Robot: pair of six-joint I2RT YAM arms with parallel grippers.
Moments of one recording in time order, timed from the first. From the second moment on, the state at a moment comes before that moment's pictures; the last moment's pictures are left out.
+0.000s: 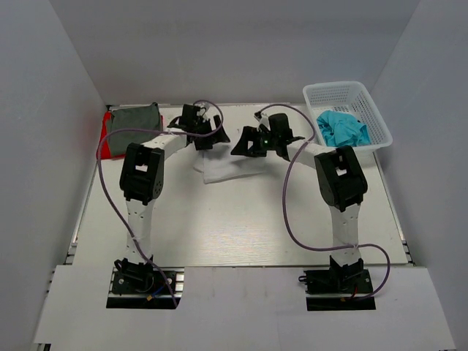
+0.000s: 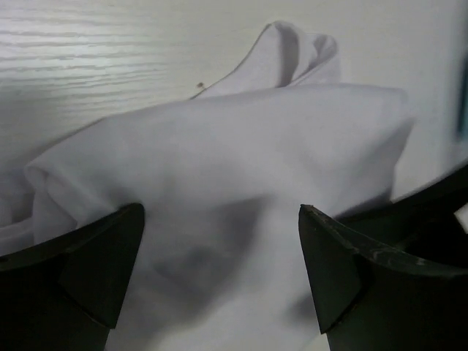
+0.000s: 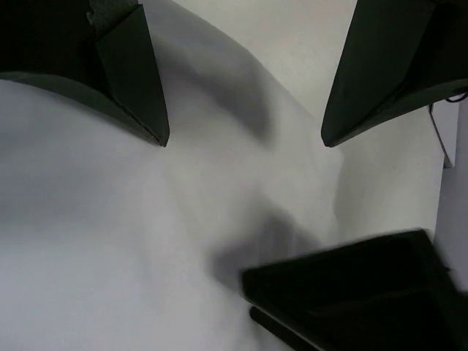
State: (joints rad) left arm -0.28 2.24 1.69 -0.21 0.35 -0.49; right arm 0.42 2.12 1.44 0.08 -0.62 0.45
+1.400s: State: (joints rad) left arm -0.23 2.05 1.45 -0.36 0.19 -0.46; right arm 0.43 1.42 1.04 -0.12 -0.14 0.44
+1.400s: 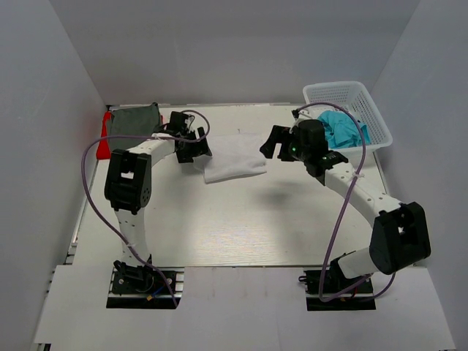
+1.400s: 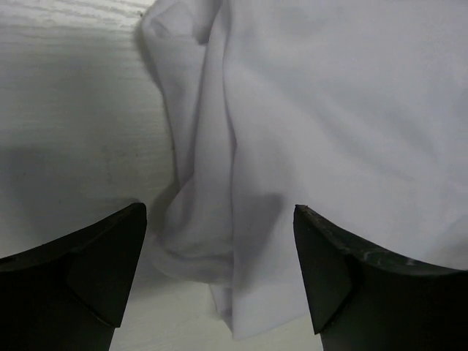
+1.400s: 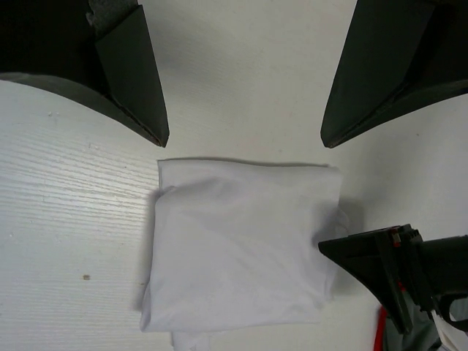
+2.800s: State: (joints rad) left arm -0.18 2.11 2.04 -0.59 -0.12 0.10; right arm 0.38 1.49 0.96 -0.12 0.04 0.45
